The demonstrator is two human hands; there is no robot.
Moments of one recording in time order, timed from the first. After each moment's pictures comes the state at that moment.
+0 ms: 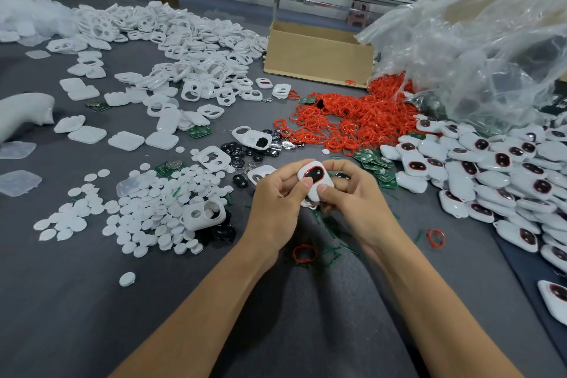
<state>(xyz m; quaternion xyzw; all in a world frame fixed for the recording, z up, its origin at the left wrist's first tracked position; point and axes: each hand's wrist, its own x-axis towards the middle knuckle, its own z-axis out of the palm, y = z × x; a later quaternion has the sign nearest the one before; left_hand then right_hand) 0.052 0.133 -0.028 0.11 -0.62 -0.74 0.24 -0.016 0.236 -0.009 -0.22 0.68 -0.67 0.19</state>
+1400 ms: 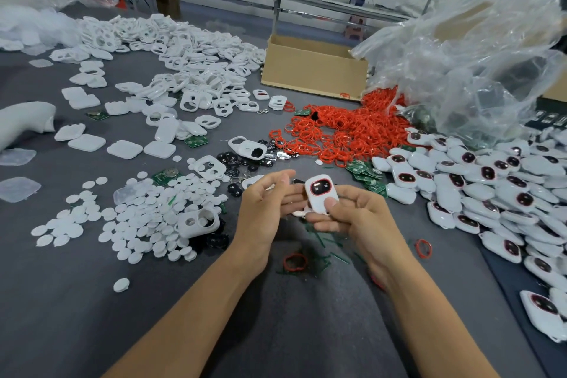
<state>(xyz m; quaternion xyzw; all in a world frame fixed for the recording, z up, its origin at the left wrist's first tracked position) 0.046 0.128 -0.031 0.17 -0.51 -0.81 0.23 -0.013 0.259 -0.004 -0.19 0.65 -0.69 0.25</state>
